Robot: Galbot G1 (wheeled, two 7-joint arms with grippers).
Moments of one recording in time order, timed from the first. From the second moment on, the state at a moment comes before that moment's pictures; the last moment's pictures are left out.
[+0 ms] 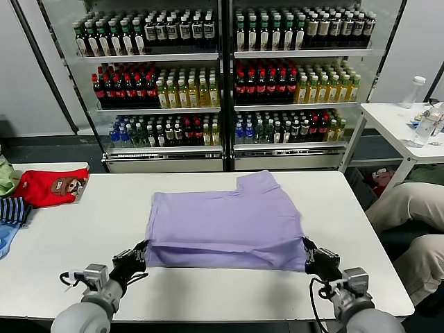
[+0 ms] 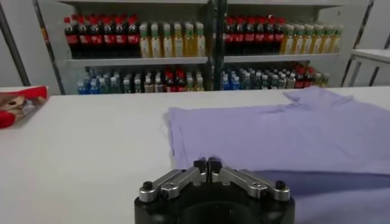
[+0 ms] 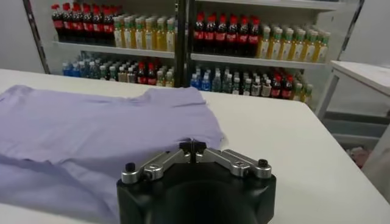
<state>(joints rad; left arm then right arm) 1.38 -1.13 -0.52 -2.03 -0.48 0.52 -0.08 -1.38 0.95 0.37 2.12 0.55 -0.43 0.26</state>
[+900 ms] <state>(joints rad) 1.30 -1.10 -0.51 -1.92 -0.43 0.54 -0.06 -1.37 0.98 0.36 2.07 0.53 -0.46 0.27</state>
